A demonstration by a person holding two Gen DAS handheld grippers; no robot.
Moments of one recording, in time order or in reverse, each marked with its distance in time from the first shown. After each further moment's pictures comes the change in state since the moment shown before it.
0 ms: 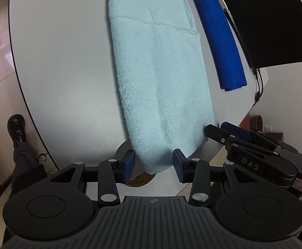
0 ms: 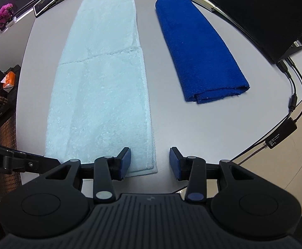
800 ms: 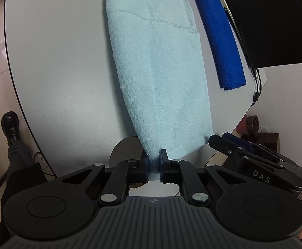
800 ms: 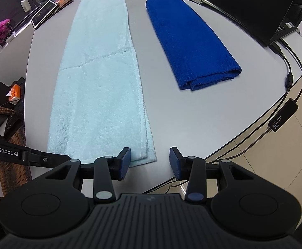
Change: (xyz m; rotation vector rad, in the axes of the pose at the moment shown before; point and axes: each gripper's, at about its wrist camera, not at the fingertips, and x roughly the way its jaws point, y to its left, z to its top) left arm -0.002 0.008 -0.004 0.009 0.011 -0.024; right arm -0.012 -0.012 -0.016 0.105 -0.006 0.058
